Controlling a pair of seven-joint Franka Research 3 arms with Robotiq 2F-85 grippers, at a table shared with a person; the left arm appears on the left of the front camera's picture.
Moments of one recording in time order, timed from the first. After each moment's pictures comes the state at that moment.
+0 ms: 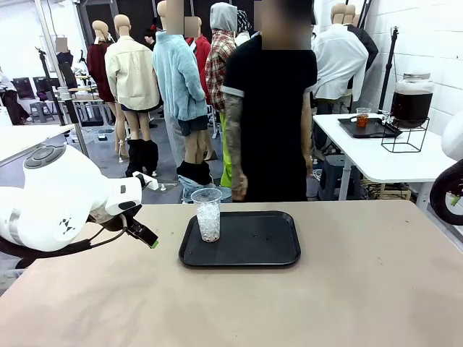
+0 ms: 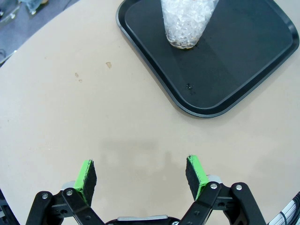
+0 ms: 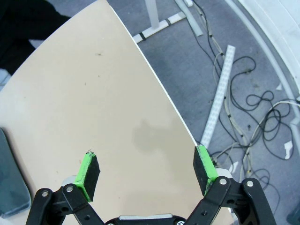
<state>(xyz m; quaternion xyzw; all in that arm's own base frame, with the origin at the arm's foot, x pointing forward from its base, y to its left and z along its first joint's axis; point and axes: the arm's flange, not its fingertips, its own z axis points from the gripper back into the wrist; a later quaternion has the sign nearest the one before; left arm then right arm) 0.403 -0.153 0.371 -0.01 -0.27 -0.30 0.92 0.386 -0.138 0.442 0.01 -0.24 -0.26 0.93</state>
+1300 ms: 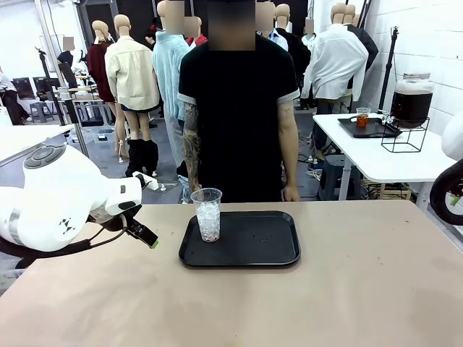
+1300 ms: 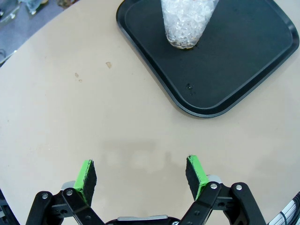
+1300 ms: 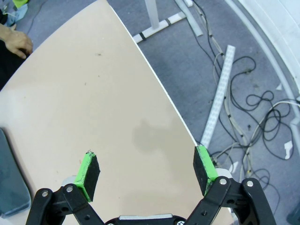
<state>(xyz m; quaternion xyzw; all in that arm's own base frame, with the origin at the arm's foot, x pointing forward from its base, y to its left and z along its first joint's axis) 0.403 -0.153 0.371 -0.01 -0.27 -0.30 0.92 0.386 -0.138 0.442 0.01 -0.24 -0.26 0.93</state>
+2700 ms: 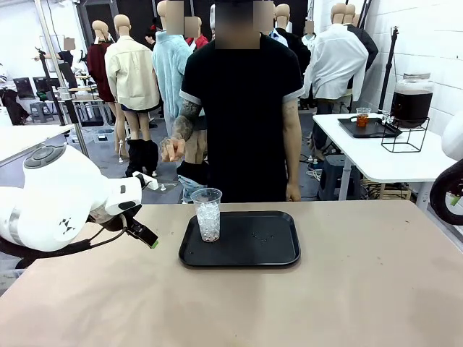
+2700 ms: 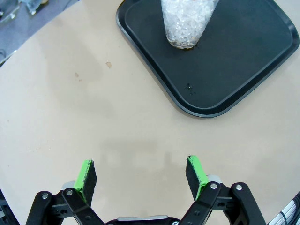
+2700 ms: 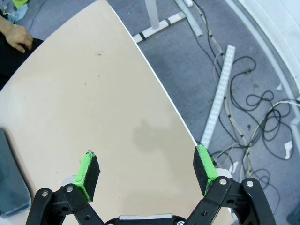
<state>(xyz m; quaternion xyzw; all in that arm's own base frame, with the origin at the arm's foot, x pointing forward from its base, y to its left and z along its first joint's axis) 0.403 -0.153 0.371 -0.01 -0.27 -0.30 0.92 0.386 -0.138 0.442 0.01 -0.24 -0.26 0.93</state>
